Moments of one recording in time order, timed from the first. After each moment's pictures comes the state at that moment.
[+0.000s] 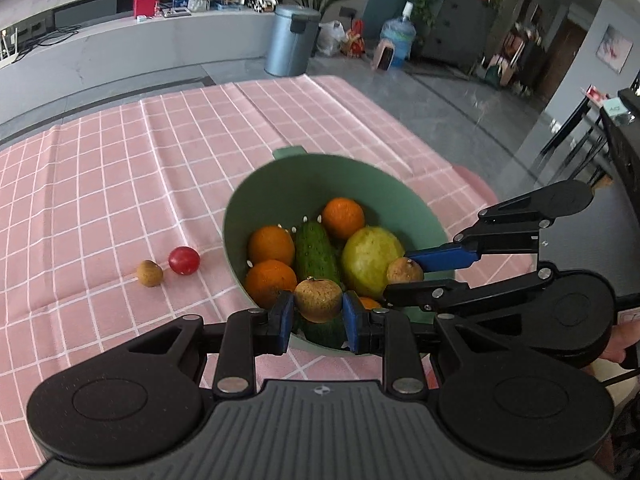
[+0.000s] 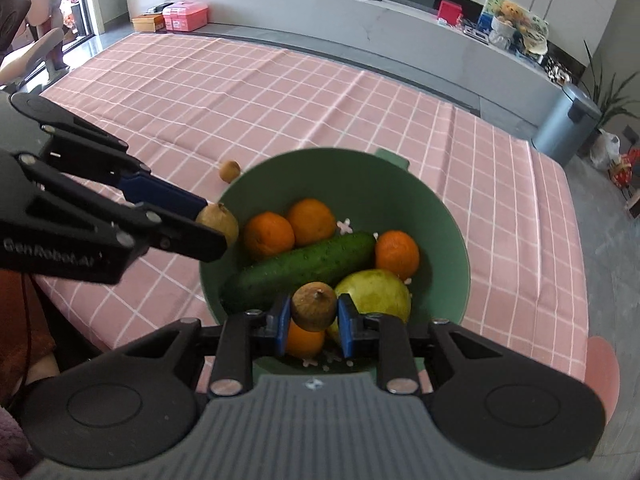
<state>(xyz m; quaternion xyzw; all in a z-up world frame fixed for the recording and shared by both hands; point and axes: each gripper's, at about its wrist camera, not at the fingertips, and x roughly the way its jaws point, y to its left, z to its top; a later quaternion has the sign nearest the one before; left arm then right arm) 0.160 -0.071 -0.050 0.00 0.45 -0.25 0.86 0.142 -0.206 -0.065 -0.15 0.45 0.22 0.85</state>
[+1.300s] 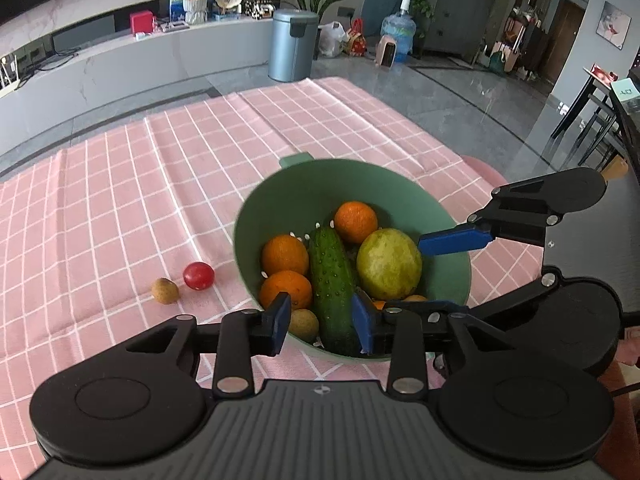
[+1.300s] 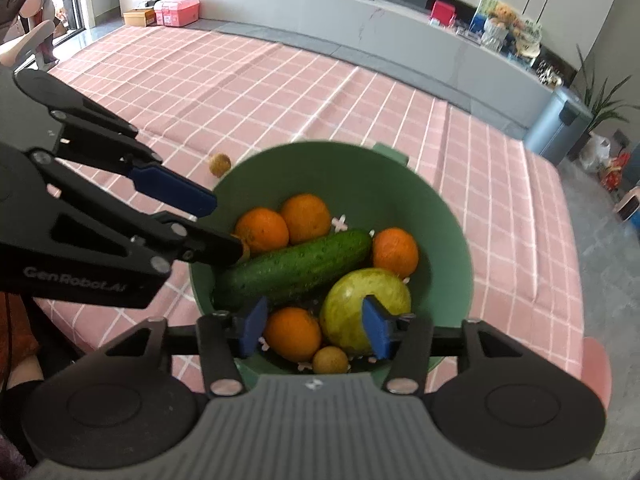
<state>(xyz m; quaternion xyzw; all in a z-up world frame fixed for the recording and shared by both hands) 0.153 -0.070 -0.039 0.04 0.43 -0.25 0.87 0.139 -0.192 -0.070 -0.17 0.43 0.20 0.86</state>
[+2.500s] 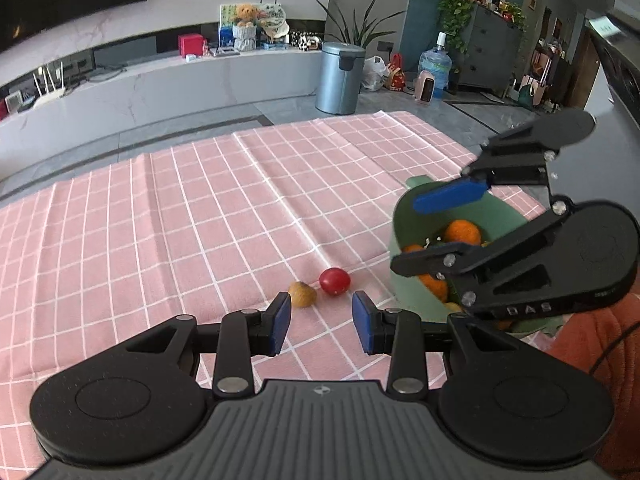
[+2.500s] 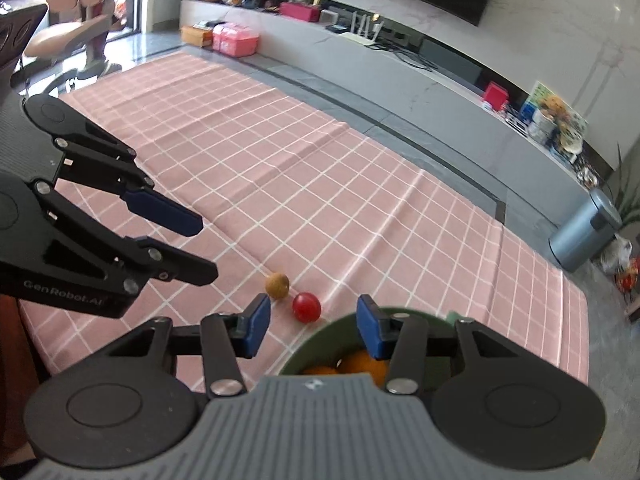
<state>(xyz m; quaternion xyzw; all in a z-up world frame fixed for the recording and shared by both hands) 0.173 0.034 -0.051 0.03 0.39 -0.21 0.90 0.183 -0.091 -0.048 -0.25 0.36 0.28 0.86</state>
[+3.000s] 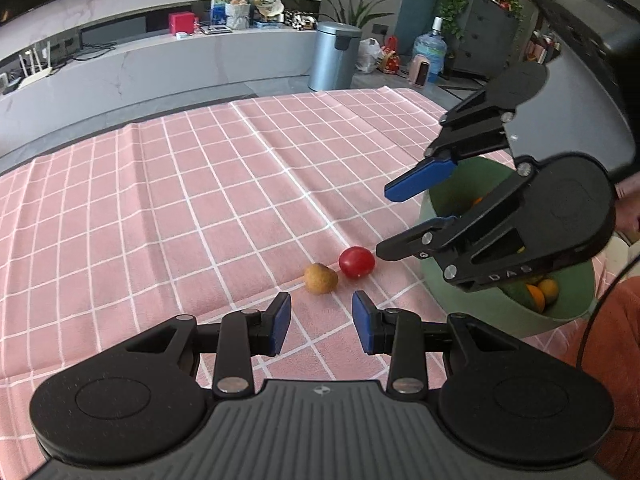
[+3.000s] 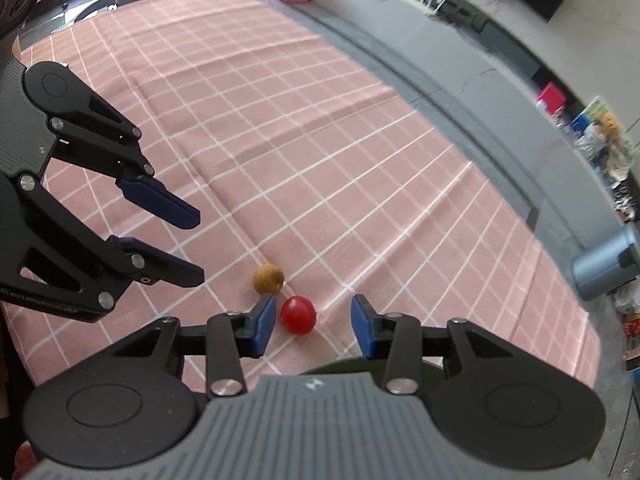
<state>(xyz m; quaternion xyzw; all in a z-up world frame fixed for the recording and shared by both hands) 0.198 0.048 -0.088 0.02 0.41 -0.23 0.88 0.241 -0.059 -0.083 -0.32 0.42 0.33 0.79</state>
